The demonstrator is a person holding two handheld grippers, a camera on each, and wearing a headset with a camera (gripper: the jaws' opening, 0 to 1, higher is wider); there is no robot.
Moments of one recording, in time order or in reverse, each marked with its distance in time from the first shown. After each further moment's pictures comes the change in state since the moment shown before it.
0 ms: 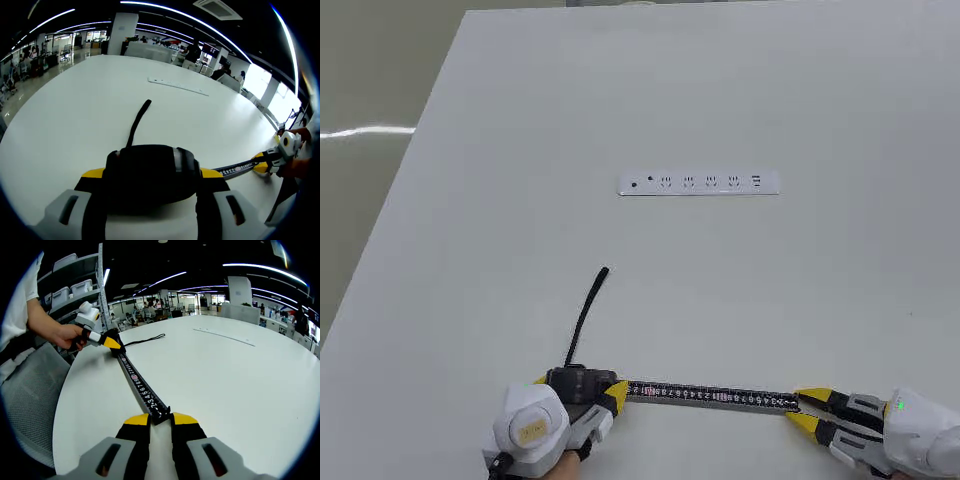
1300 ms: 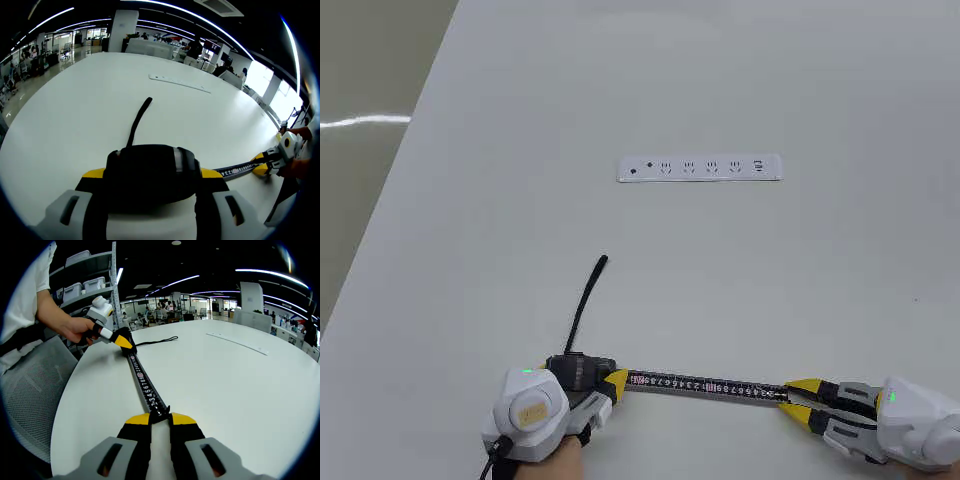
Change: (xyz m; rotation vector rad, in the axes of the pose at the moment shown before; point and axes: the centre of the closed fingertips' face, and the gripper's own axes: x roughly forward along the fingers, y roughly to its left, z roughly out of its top) left arm 0.000 0.001 -0.001 0.005 0.035 0.017; right arm 0.011 0.019 0.007 -0.079 -0.024 0.087
